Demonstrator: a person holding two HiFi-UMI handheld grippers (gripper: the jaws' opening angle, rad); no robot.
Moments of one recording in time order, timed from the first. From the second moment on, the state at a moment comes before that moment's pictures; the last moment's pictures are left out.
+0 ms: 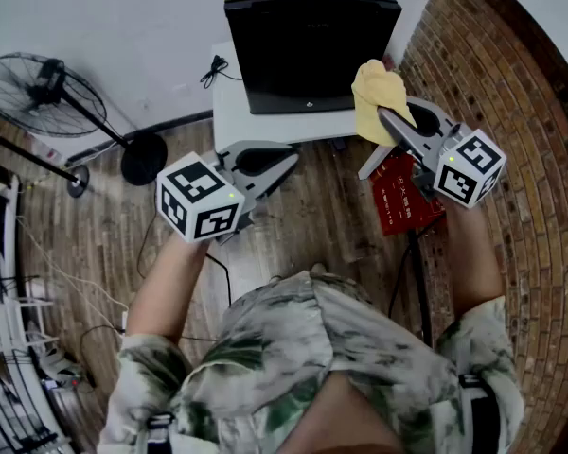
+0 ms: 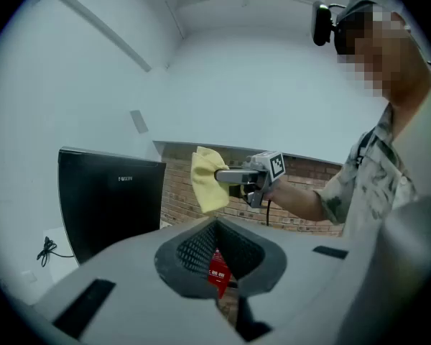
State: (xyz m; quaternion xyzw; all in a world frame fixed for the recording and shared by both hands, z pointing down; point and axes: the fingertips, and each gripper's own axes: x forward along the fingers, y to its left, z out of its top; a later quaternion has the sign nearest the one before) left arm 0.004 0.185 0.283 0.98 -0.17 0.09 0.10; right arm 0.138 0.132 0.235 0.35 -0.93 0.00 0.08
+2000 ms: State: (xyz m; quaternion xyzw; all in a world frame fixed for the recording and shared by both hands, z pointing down) left arm 0.044 -0.022 0.244 0.99 0.04 0.12 0.09; right arm -0.035 -0.232 0.194 0.26 -0.87 -0.20 0.38
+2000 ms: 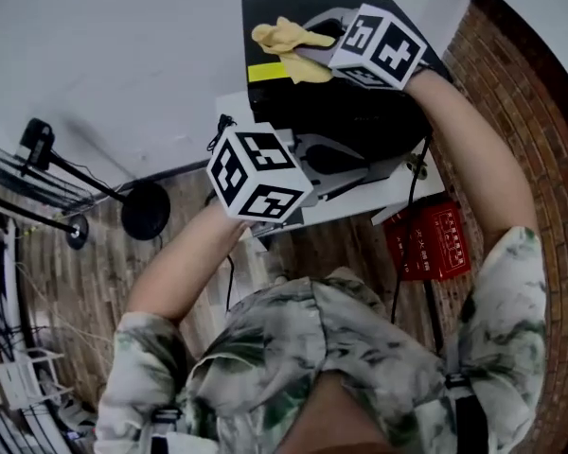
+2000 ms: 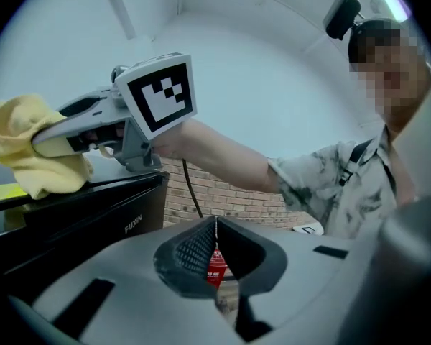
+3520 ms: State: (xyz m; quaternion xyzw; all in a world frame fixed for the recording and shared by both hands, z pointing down) left arm 0.141 -0.075 0.236 0.99 0.04 0.12 0.08; right arm 0.090 -0.342 0.169 0.28 -0.75 -0.35 0.49
